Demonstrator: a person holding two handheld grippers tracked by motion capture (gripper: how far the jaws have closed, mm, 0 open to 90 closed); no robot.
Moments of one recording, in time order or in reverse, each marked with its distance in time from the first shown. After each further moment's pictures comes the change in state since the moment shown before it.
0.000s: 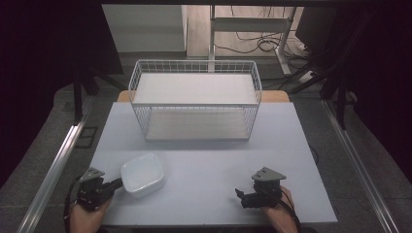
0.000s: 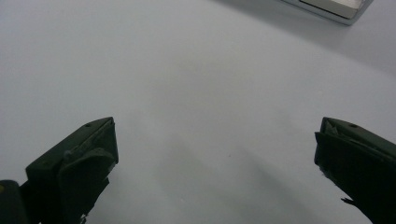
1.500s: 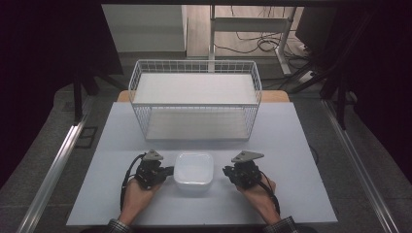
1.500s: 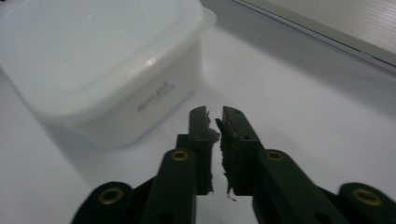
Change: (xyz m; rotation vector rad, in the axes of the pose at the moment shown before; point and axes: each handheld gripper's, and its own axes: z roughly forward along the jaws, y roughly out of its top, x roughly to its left) left arm -0.094 0.064 0.091 0.073 -0.237 0.215; right arm 0.016 0.061 0.038 0.038 0.137 -0.013
